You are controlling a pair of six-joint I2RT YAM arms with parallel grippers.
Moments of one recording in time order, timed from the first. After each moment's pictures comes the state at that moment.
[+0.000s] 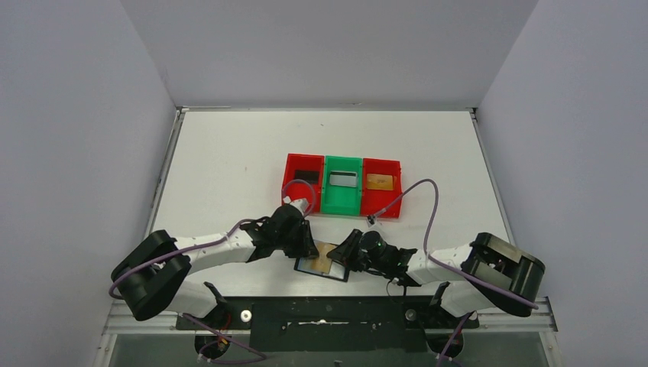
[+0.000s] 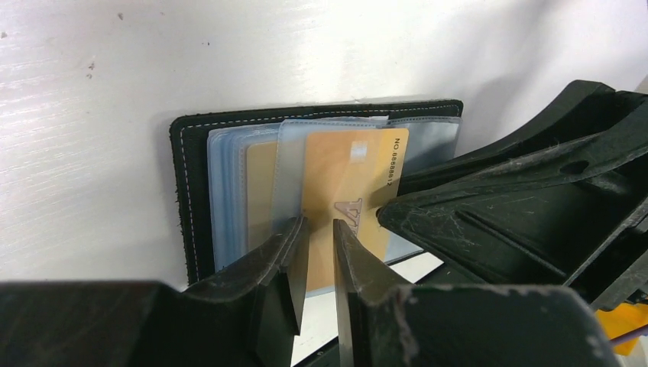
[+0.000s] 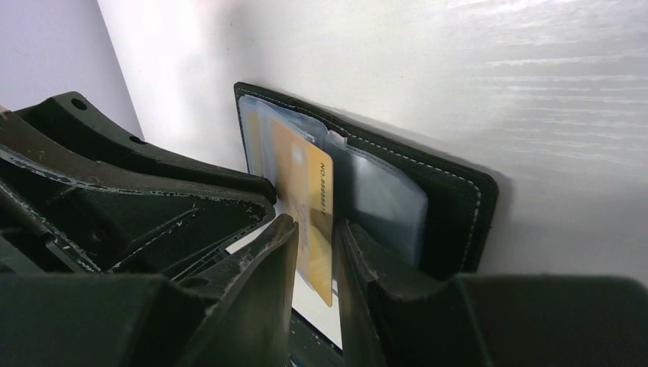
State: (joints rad) left arm -0.85 1.38 0.56 -0.07 0.13 -0.87; right arm 0.98 1.37 0.28 0.46 0.06 1.37
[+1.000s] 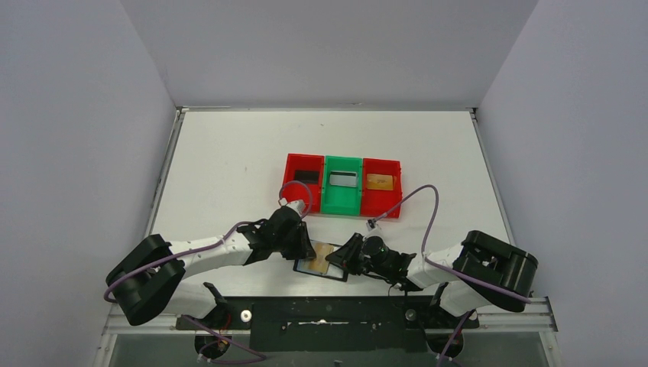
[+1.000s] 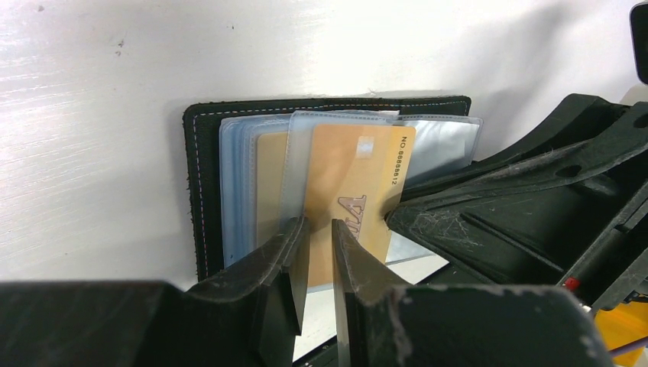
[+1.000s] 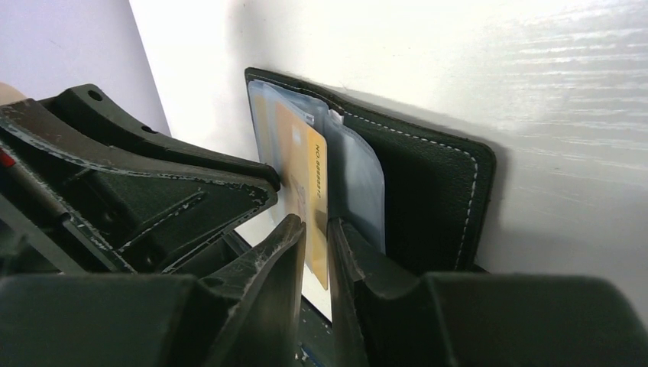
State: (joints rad) left arm -0.86 1.34 0.54 -0.09 0.09 -0.89; right arm 1.01 1.42 0.22 0.63 0.05 1.42
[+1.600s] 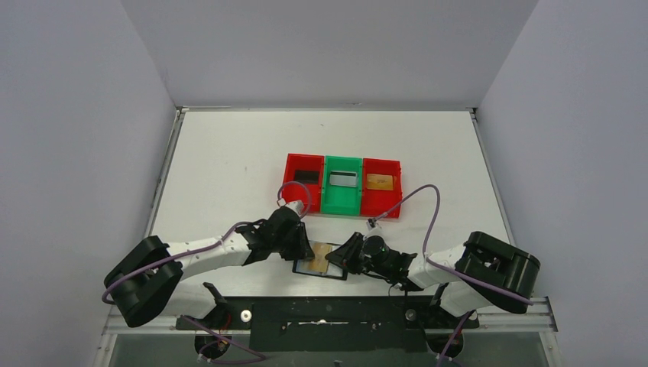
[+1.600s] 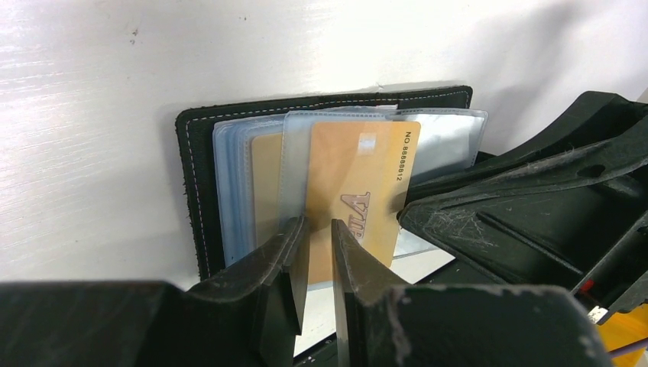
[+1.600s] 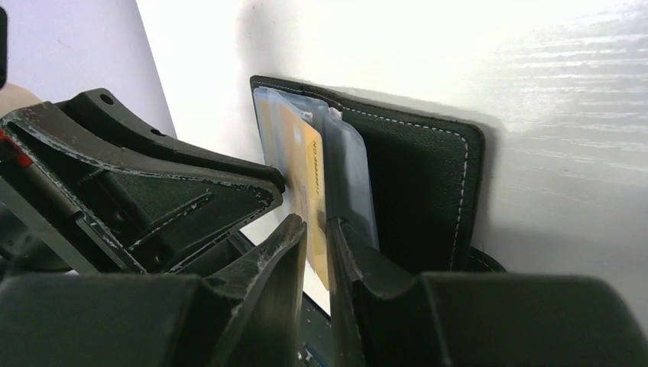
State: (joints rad) left arm -0.86 1.33 0.54 -0.12 0.09 -0.90; right arm 1.01 1.40 0.22 0.63 0.05 1.42
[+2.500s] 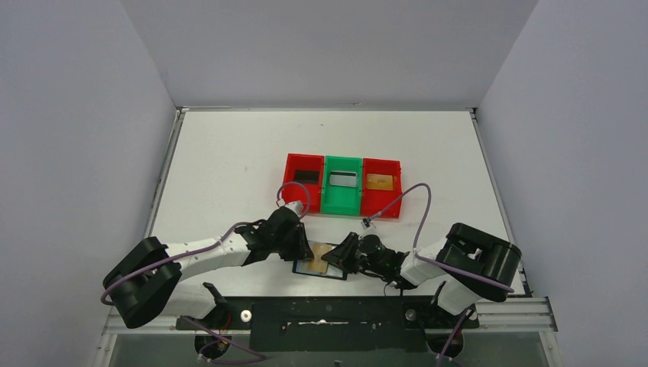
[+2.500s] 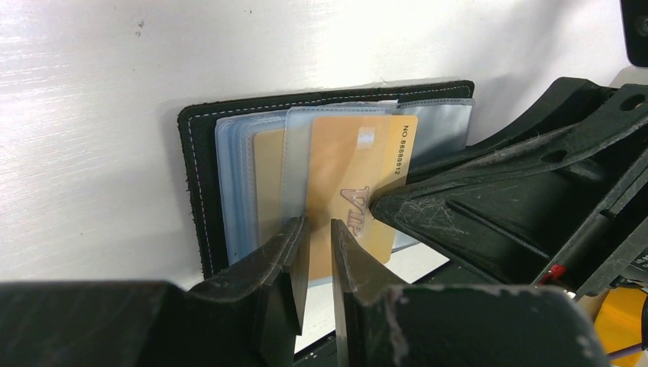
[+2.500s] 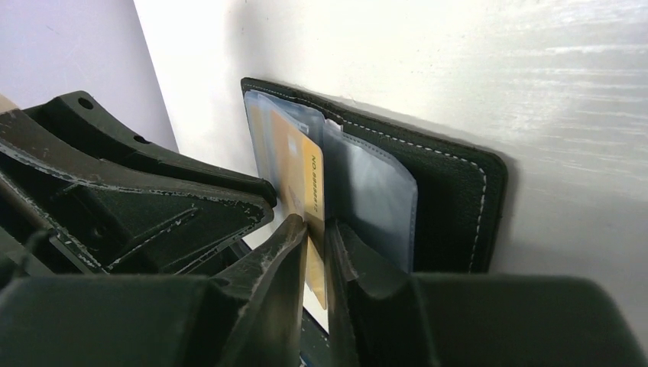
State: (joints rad) left arm -0.86 1.32 0.53 -0.13 0.09 -0.90; right arm 0.99 1.53 0.24 0.75 0.01 1.40
